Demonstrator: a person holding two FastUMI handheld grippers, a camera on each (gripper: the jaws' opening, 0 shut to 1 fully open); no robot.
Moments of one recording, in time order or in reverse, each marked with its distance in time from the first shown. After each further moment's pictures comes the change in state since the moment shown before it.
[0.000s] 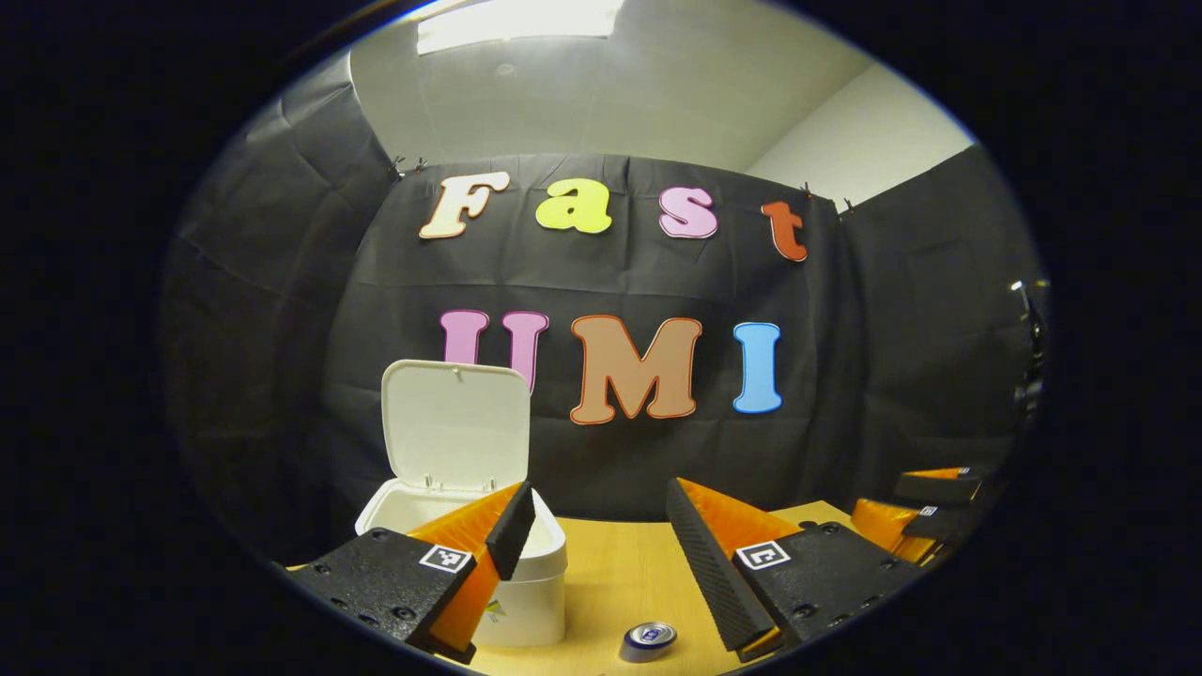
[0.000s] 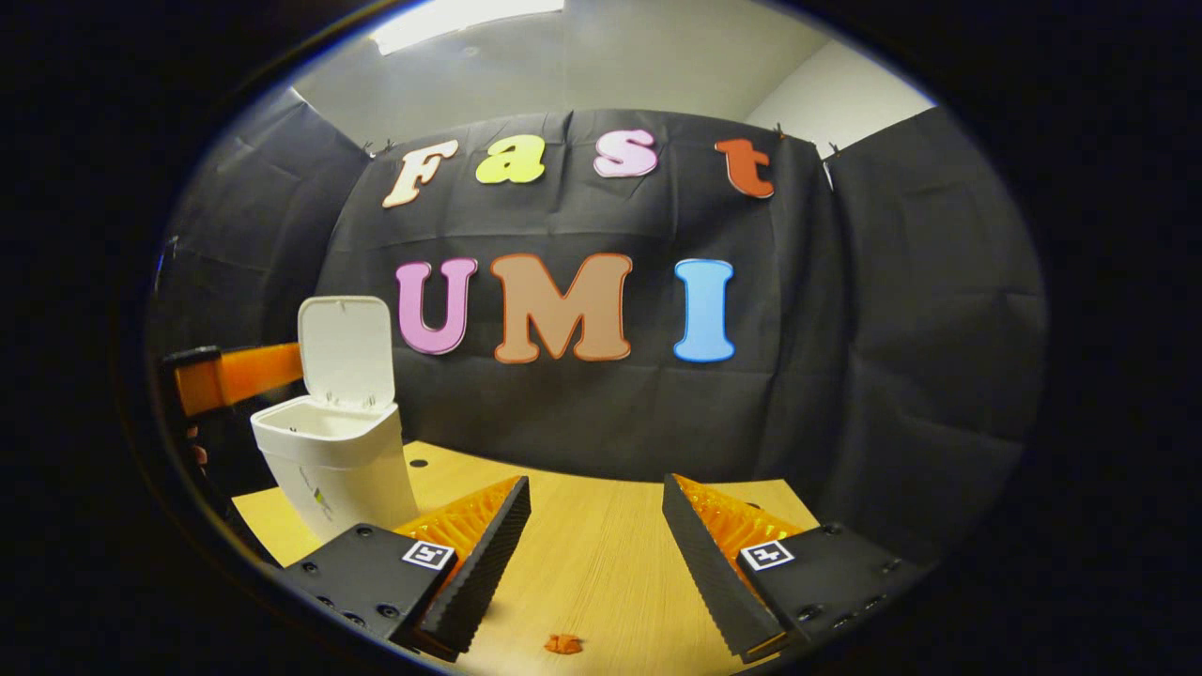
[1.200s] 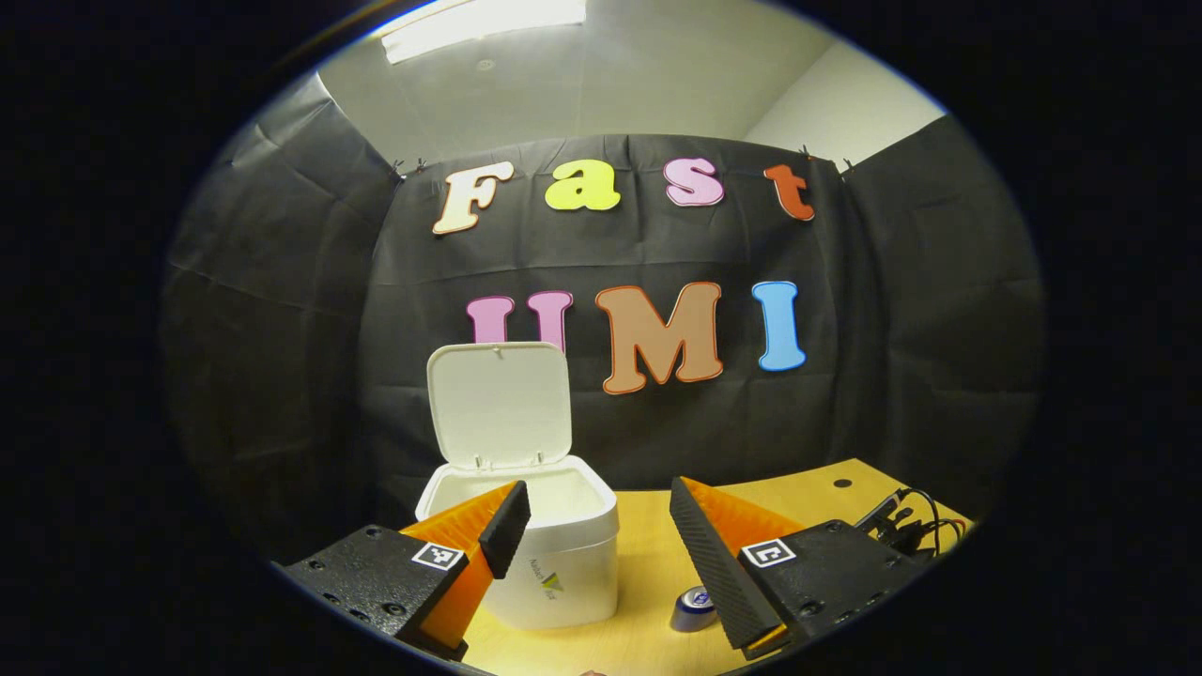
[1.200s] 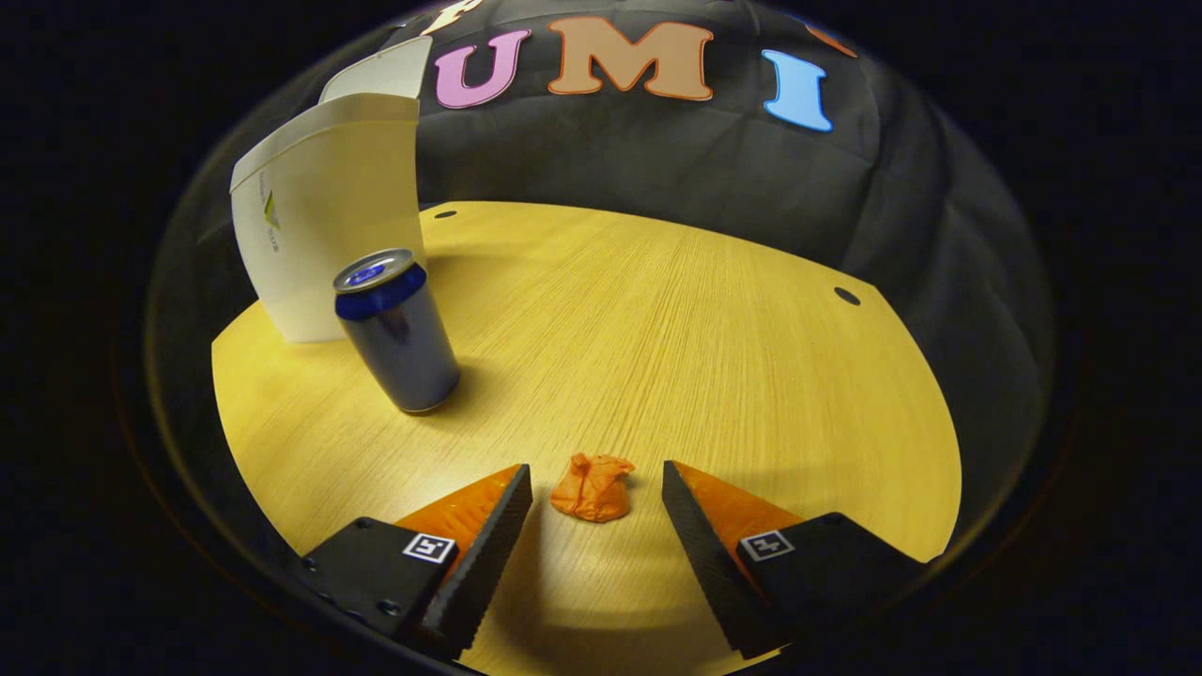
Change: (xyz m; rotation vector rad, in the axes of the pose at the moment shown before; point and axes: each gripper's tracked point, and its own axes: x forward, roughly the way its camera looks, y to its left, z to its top) left arm -0.032 0.040 -0.018 0.126 0.088 0.087; right arm 0.042 0.037 -0.287 -0.124 0.674 0.129
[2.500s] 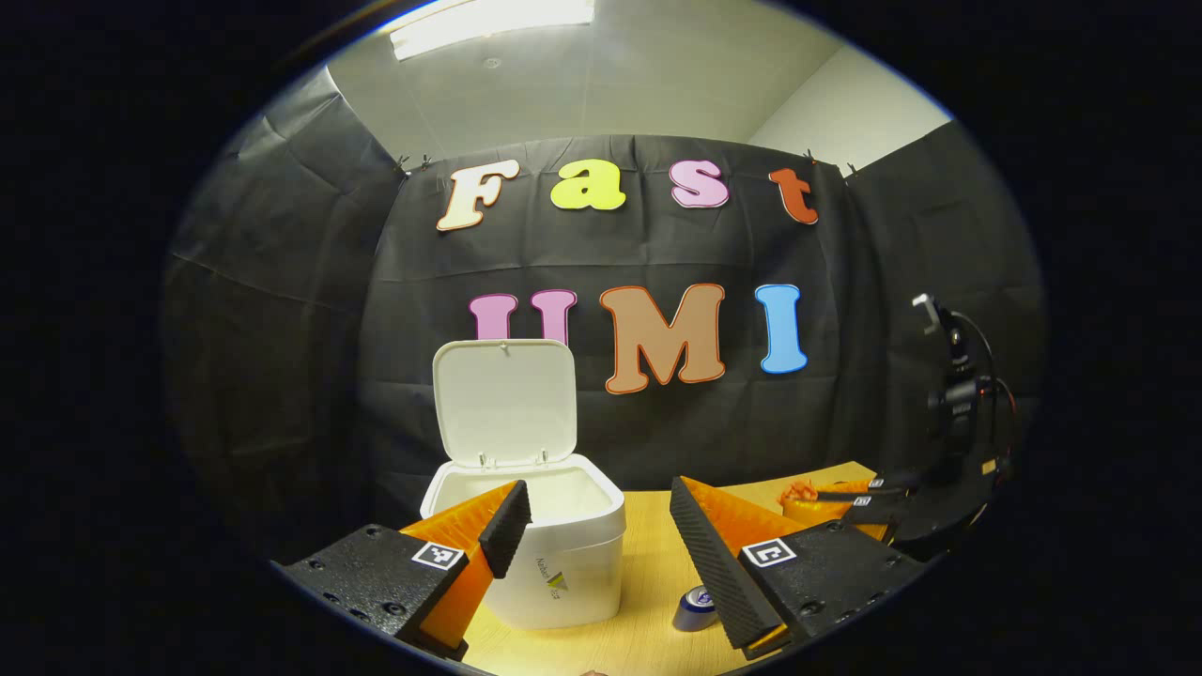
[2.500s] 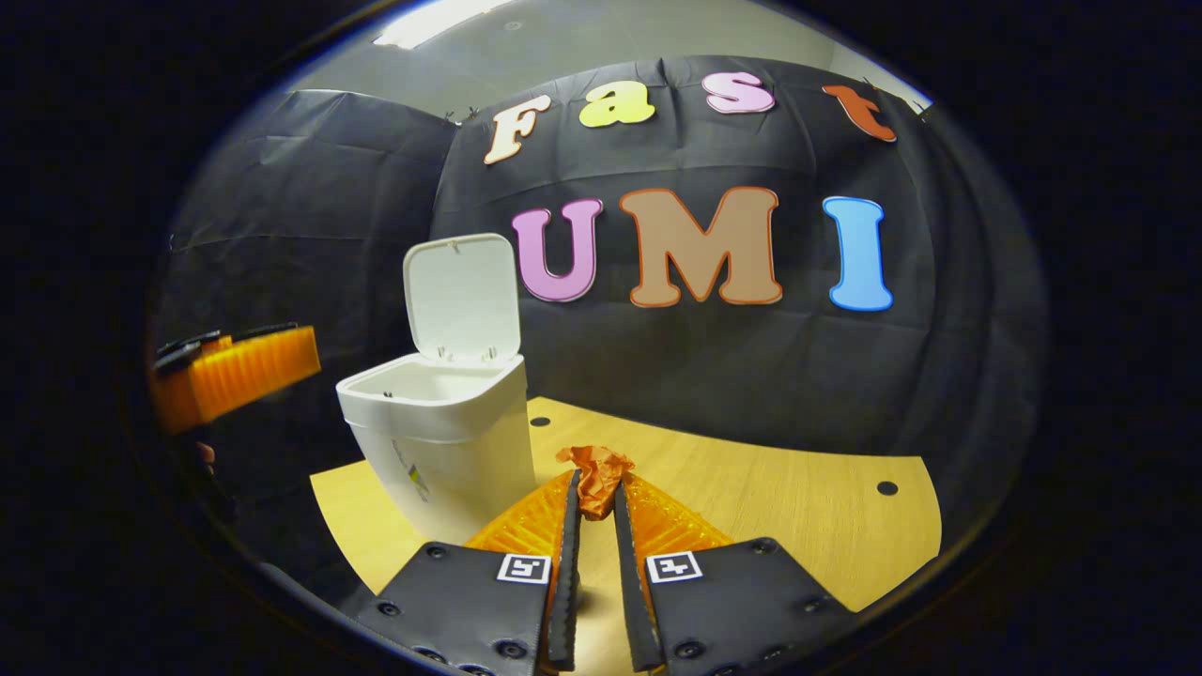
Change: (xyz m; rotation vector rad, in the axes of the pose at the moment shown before) left arm -0.002 0.010 -0.001 -0.032 -0.009 -0.012; right arm -0.172 0.062 0.246 -0.054 -0.598 0.247
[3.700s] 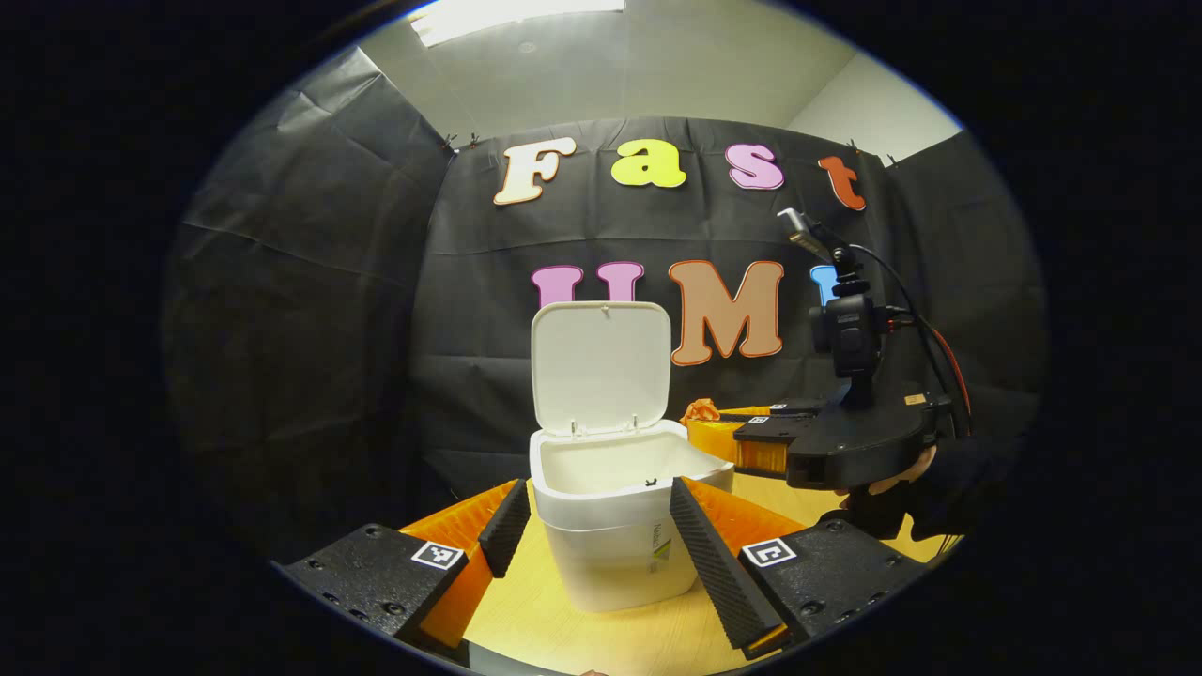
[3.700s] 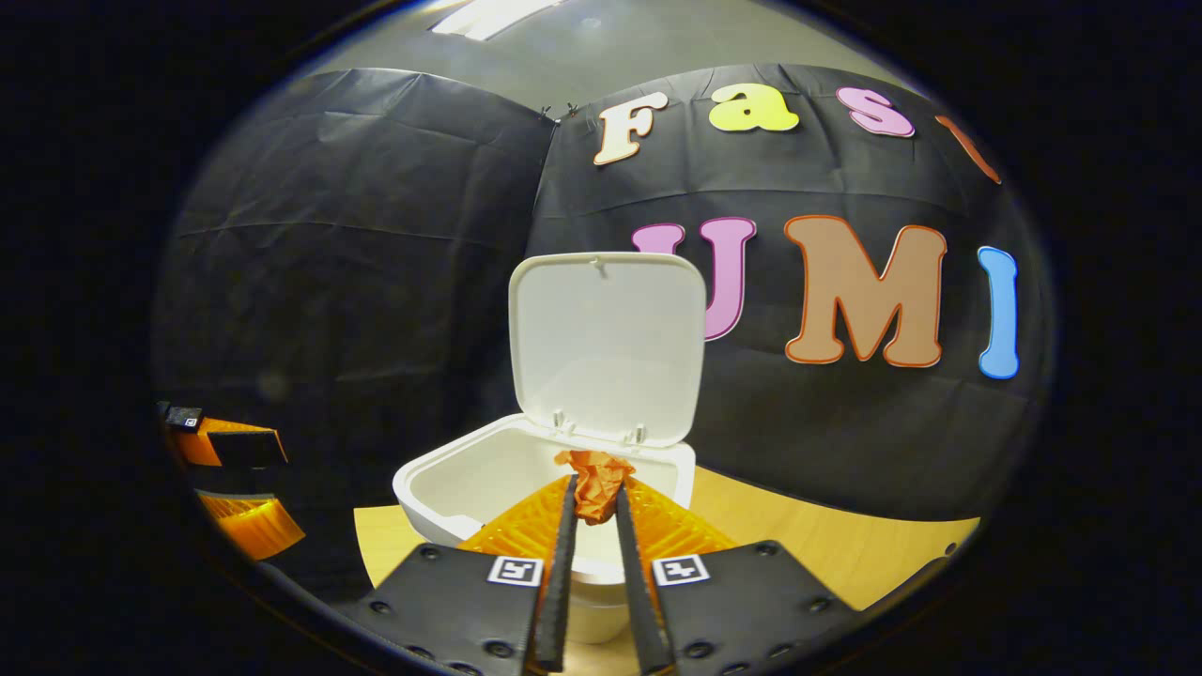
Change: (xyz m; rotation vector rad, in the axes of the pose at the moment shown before) left arm -0.021 0.107 -0.036 -0.013 0.078 0.111; right arm 0.134 0.171 0.062 -0.120 -0.014 0.259
